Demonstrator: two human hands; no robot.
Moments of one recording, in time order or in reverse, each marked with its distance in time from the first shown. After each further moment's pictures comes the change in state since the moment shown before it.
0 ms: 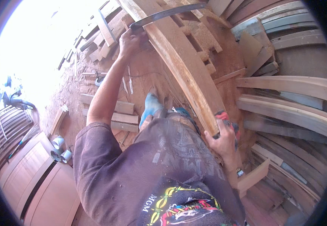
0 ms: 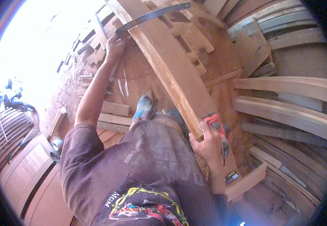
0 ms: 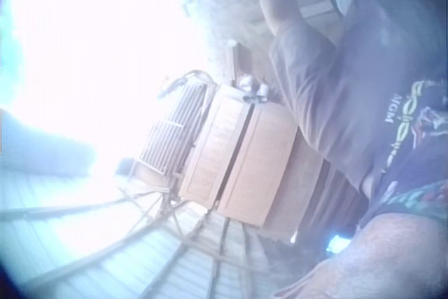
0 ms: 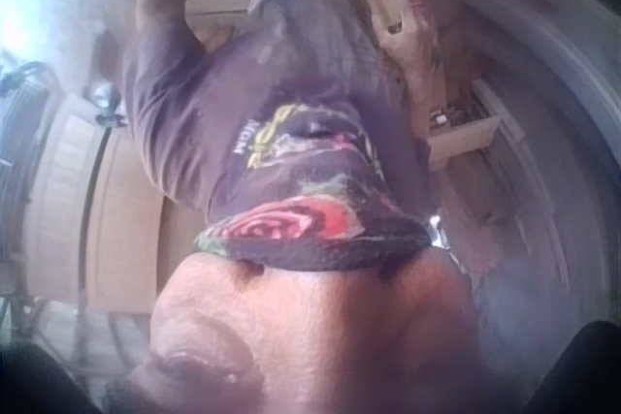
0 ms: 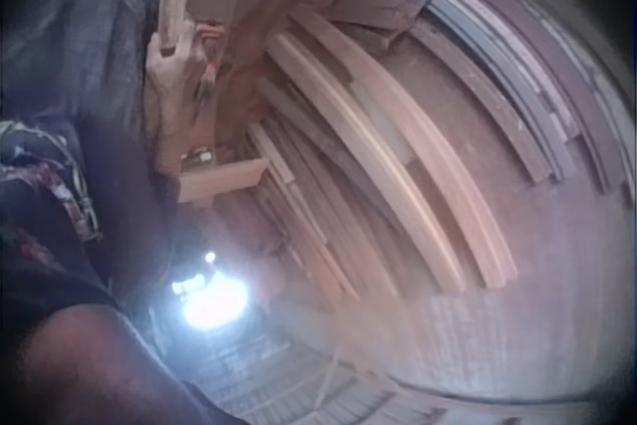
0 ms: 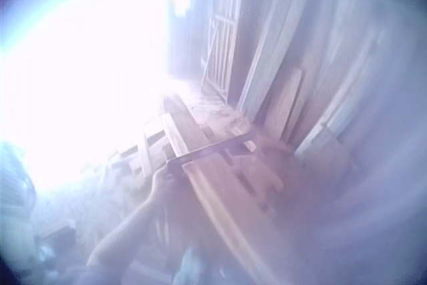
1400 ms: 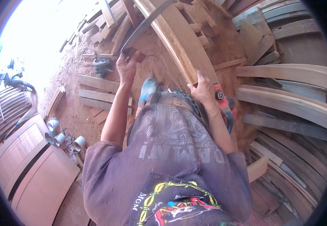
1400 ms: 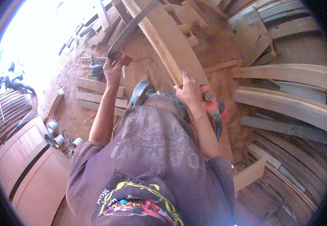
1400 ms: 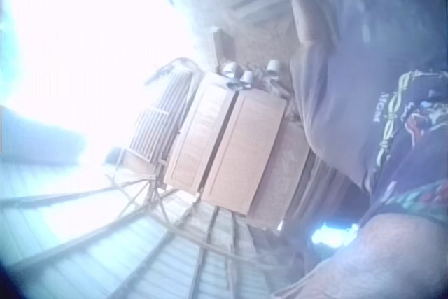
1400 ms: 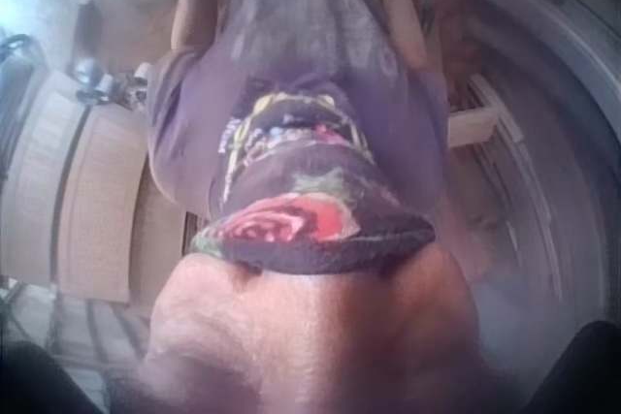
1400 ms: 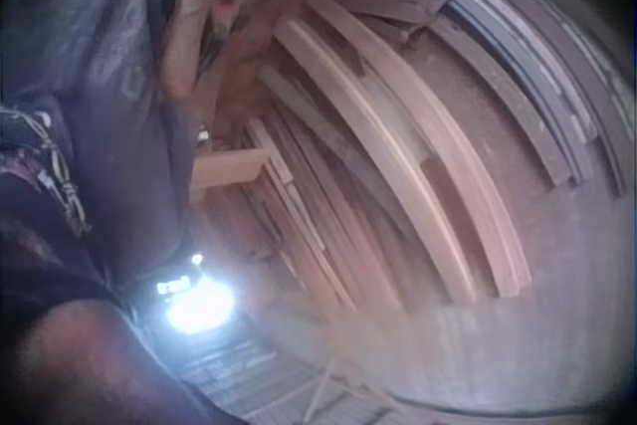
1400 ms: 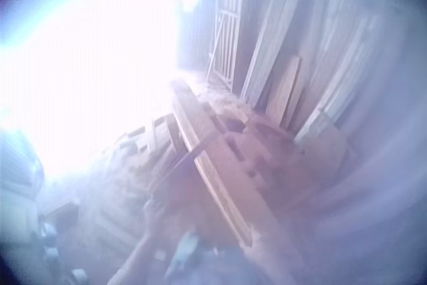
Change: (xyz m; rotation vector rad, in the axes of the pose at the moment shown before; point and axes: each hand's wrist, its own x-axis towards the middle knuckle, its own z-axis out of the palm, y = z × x) left_hand -0.295 0.039 0.030 -0.396 0.197 -0.206; right_hand 0.040 0.126 0.110 -0.001 -0.050 -0.051
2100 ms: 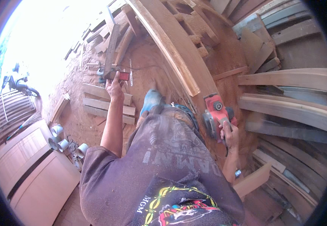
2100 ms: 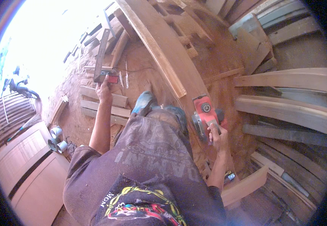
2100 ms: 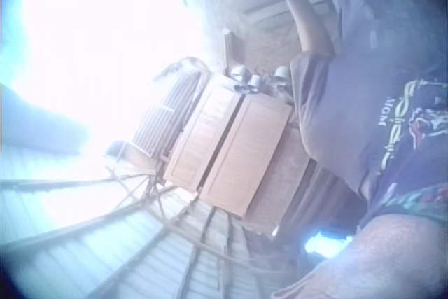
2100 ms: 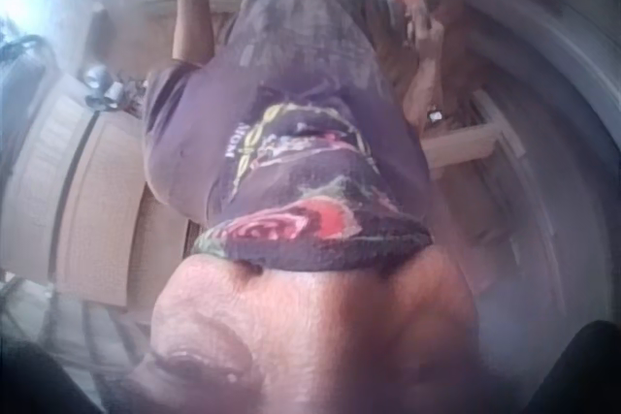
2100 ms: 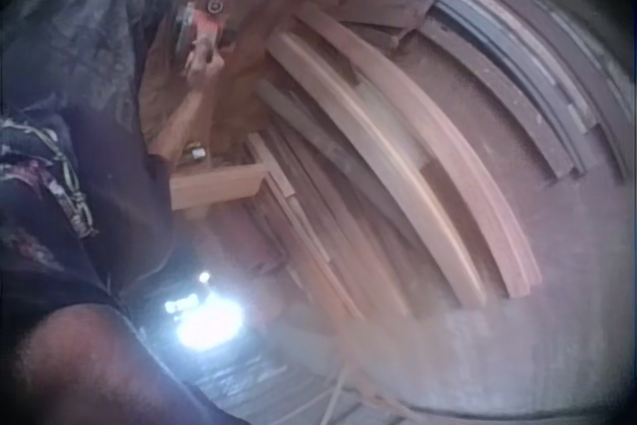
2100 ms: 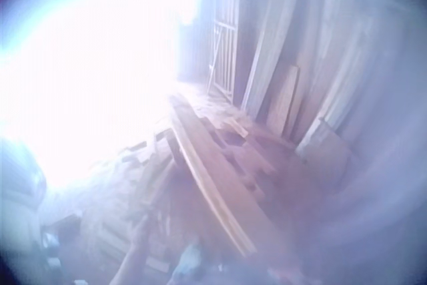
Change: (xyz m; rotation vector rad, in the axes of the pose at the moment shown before) left_hand 0.005 -0.052 -0.065 -0.246 0.354 -0.284; right_hand -0.159 0.117 -0.057 0.811 -0.030 0.512
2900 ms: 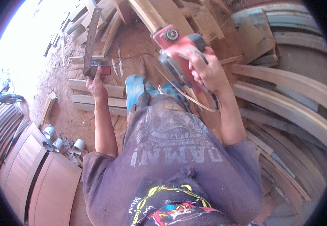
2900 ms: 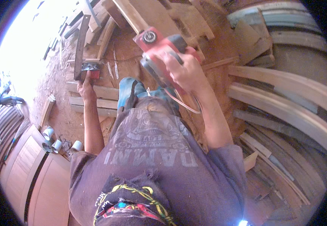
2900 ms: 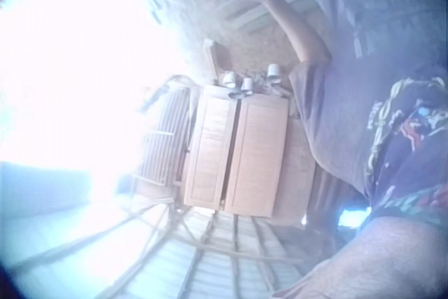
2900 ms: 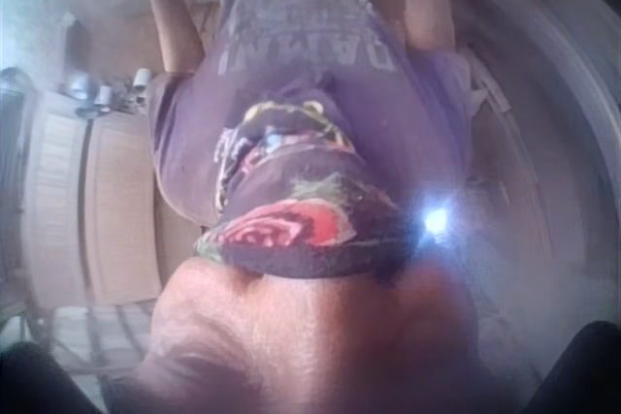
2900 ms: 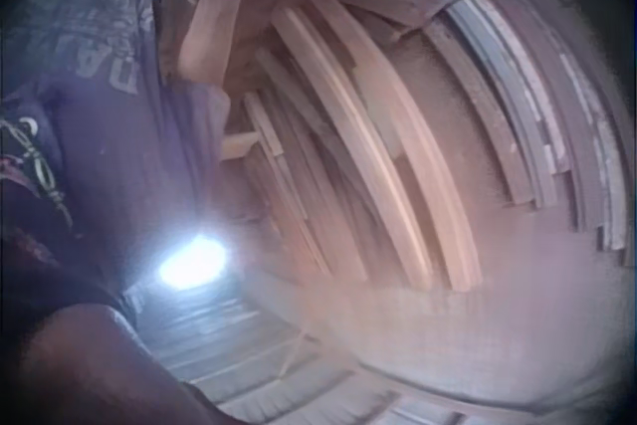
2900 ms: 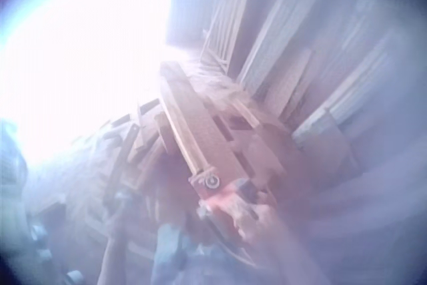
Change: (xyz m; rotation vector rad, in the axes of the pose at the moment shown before) left_hand 0.081 -0.005 -0.001 0.095 0.024 0.036; right_hand 0.181 -0.242 0.171 -0.142 -0.312 -0.266
